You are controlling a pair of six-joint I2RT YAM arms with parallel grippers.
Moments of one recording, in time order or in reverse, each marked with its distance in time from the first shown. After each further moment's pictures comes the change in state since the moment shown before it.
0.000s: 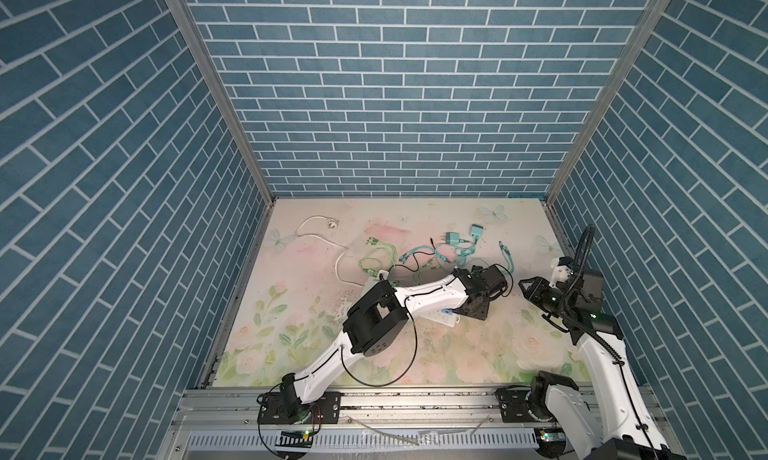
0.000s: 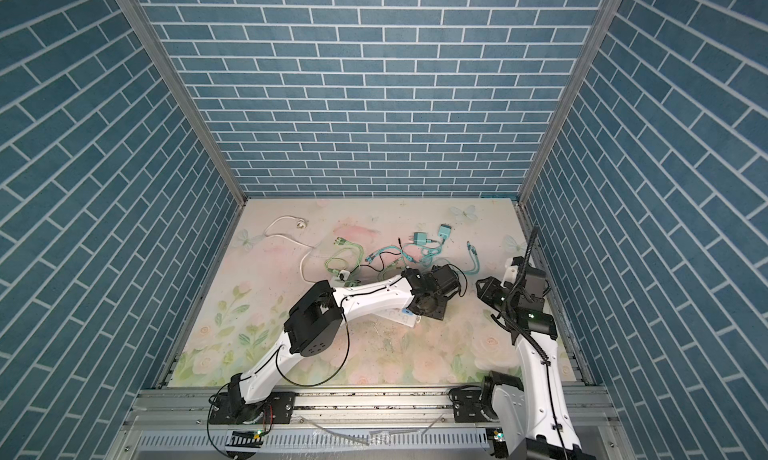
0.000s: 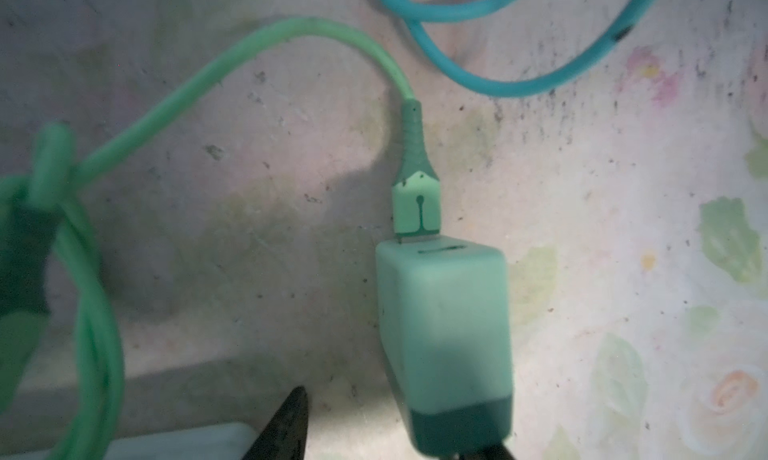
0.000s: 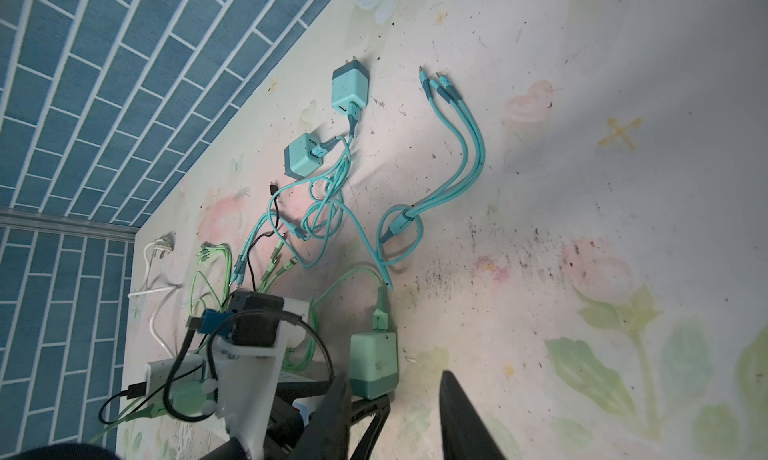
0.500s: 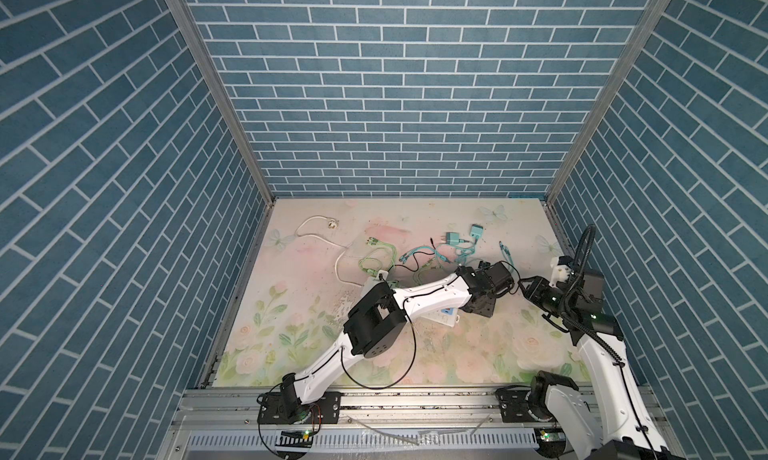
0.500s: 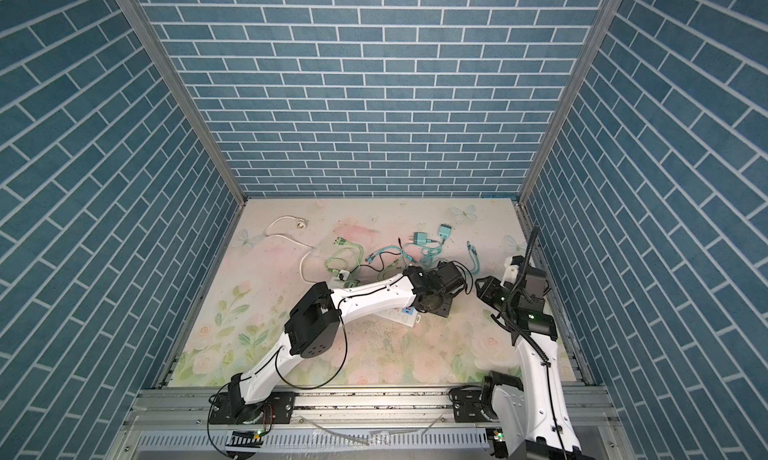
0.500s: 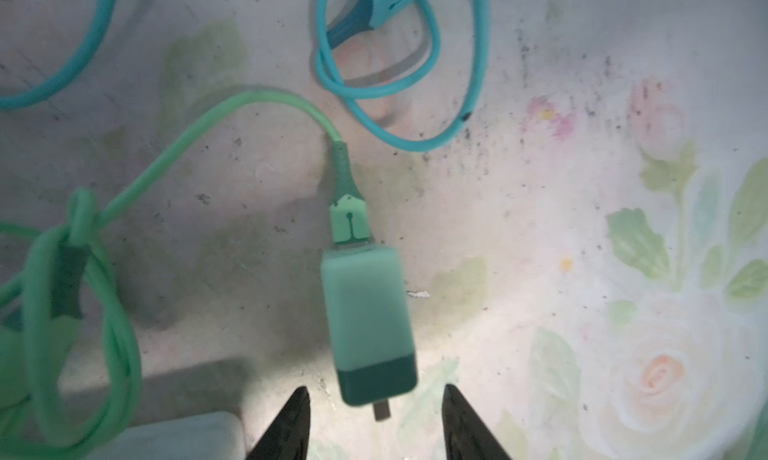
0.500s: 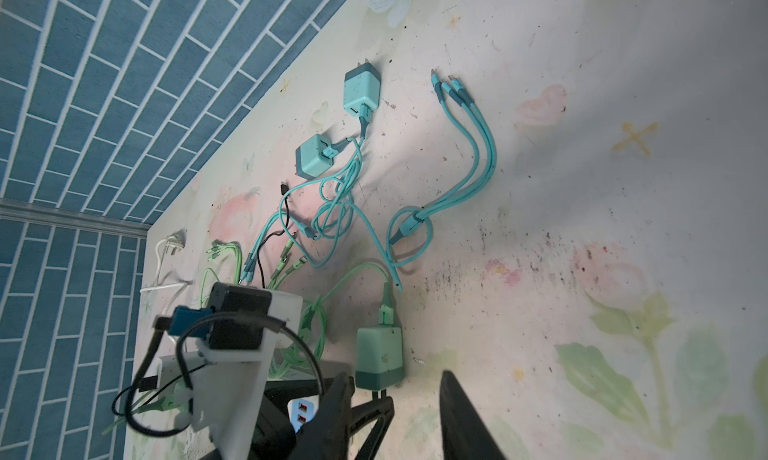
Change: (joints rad) left arm -0.026 0.000 0.087 -0.020 -0.015 0.031; right arm 0.000 -0.010 0.000 0.007 -0.019 0.000
